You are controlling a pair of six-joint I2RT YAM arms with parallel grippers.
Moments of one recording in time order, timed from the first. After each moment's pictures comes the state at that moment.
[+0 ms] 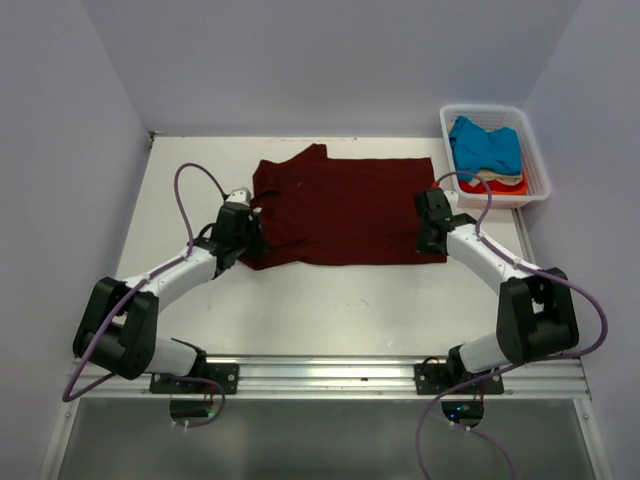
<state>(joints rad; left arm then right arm) -0.36 1.39 0.71 -0.11 -0.12 -0.48 0.27 1.45 0.95 -0.54 0.40 0.46</state>
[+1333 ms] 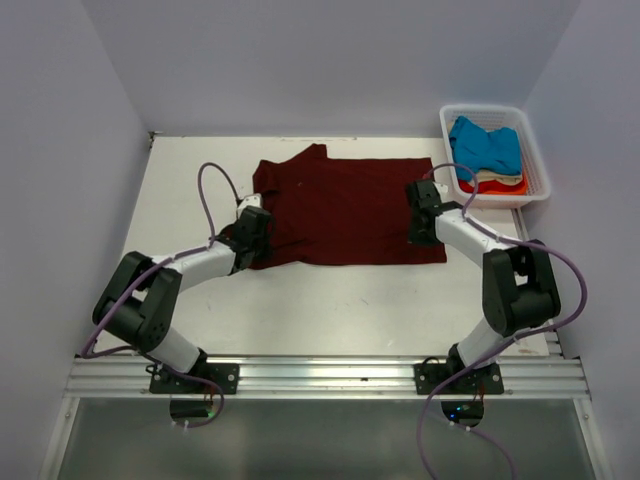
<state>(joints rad) -0.46 1.56 0.76 -0.07 -0.26 -0.52 0.27 1.63 1.03 -0.51 0.36 0.45</state>
